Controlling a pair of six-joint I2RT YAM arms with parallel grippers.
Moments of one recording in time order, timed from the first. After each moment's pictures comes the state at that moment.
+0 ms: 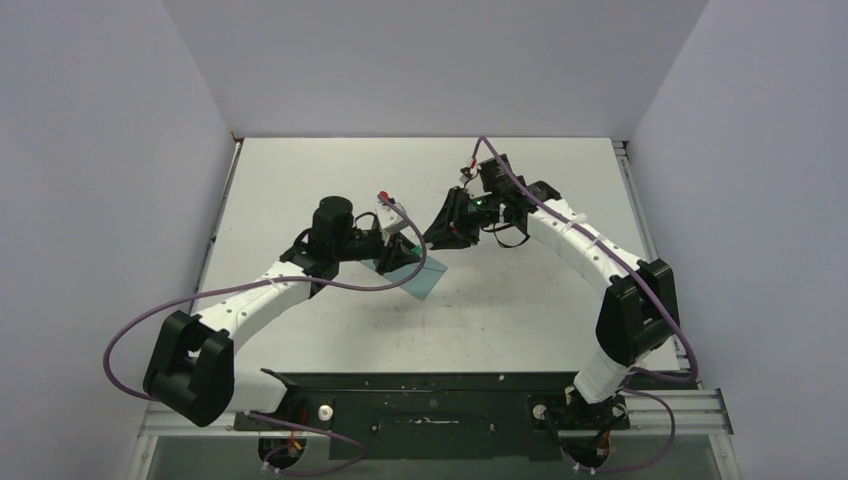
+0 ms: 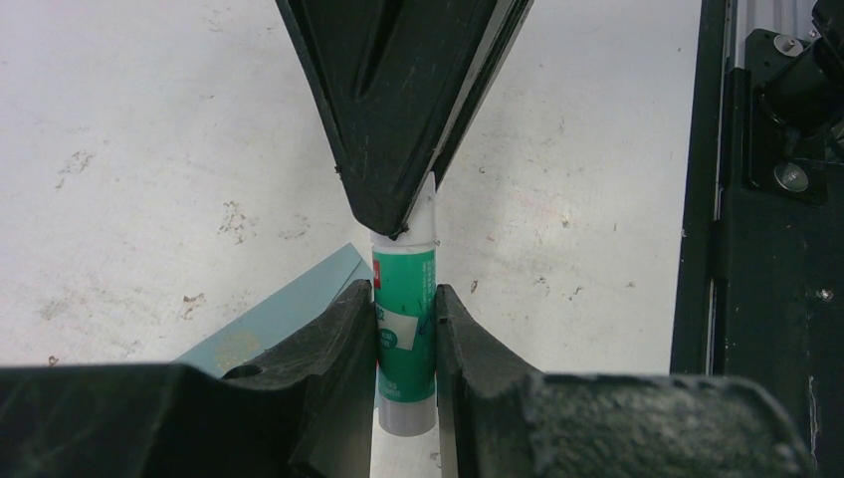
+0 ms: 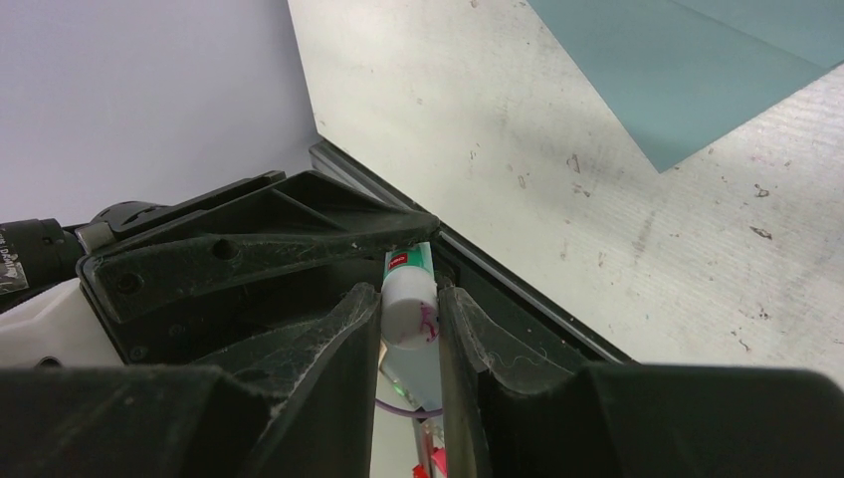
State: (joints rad) left arm -0.50 1.34 0.83 0.11 0.75 0.20; right arm 0.50 1.66 1.41 -0.62 -0.66 0.88
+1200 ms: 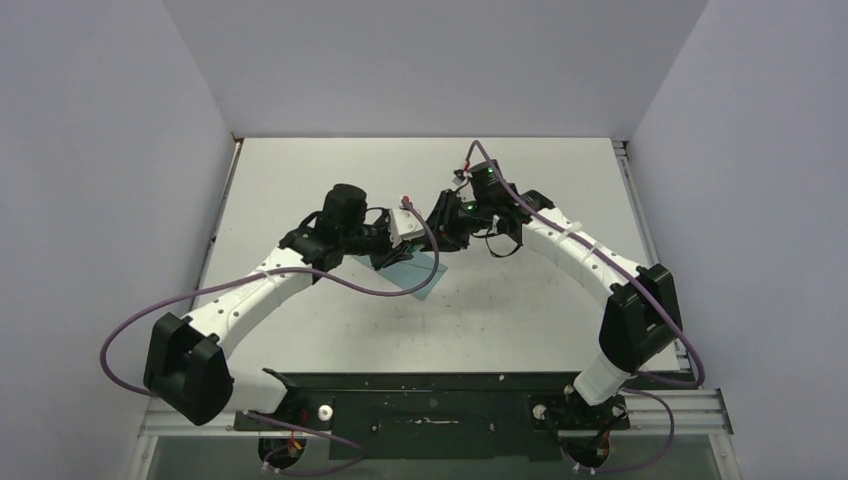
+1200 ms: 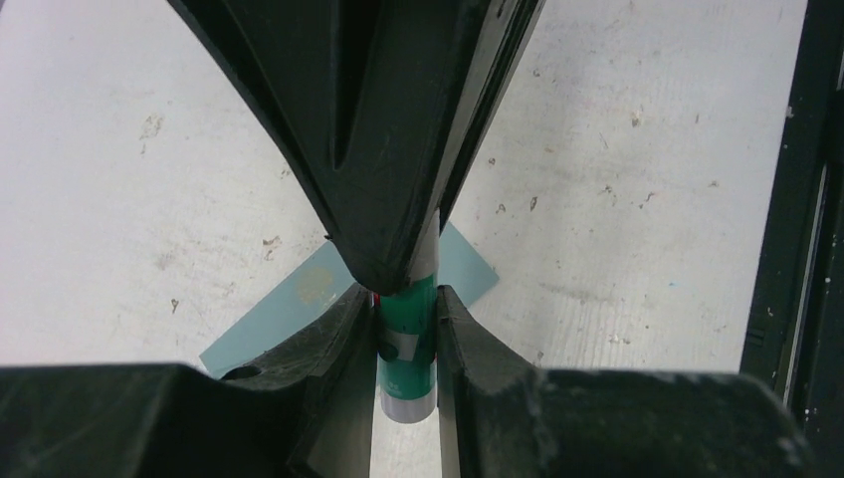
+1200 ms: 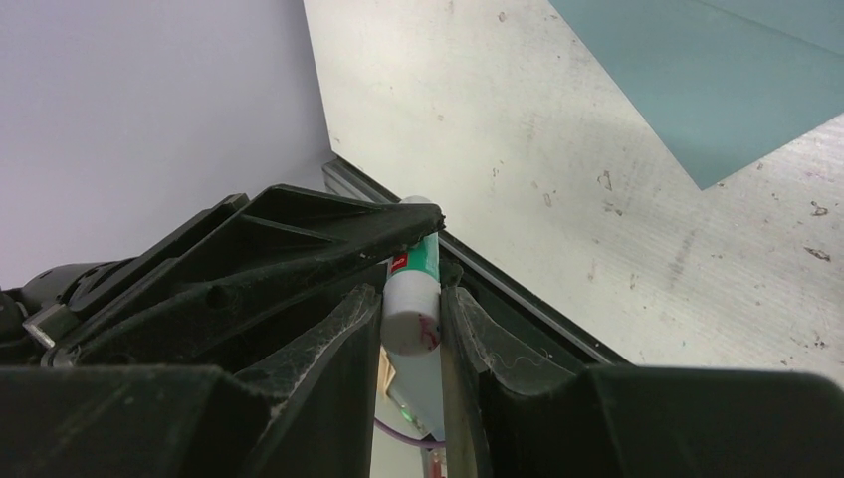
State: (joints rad) left arm -0.56 1.34 1.04 -0.30 0.57 0.51; right arm 0.59 1.63 1.36 -0.50 -0.59 0.98
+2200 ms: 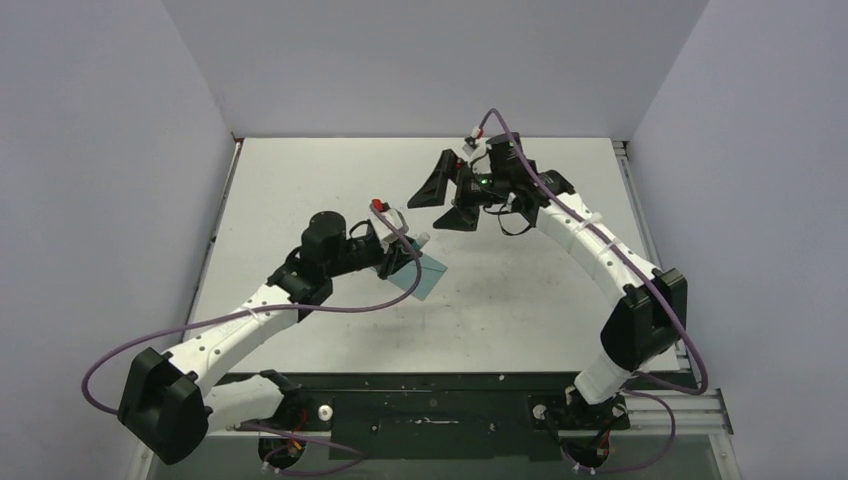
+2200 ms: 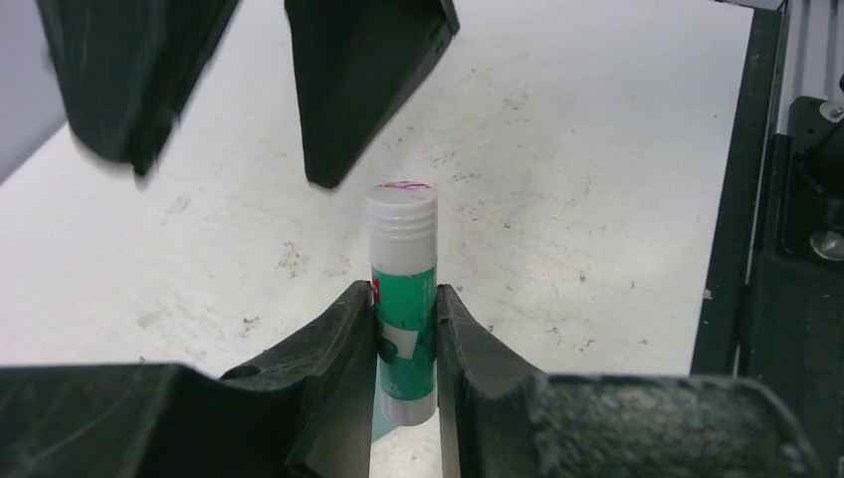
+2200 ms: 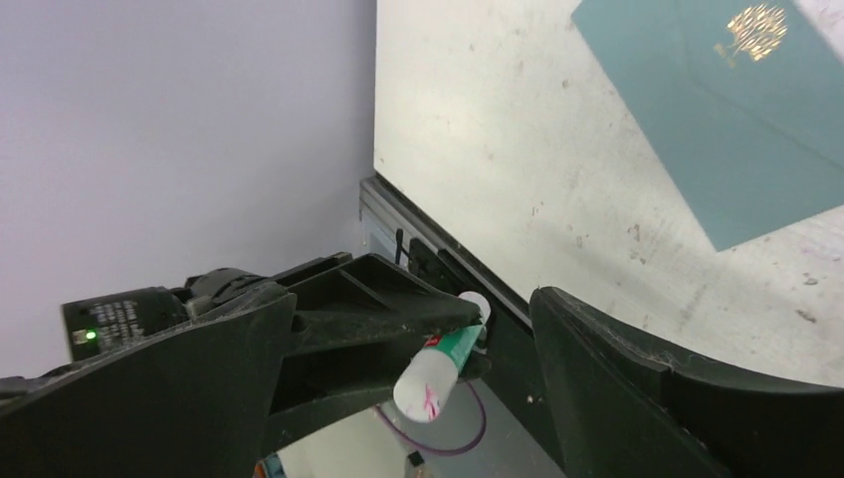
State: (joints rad) left arm -0.61 1.15 0.79 0.14 0.52 0.17; right arm 0.52 1.64 1.52 -0.55 -0.66 0.90
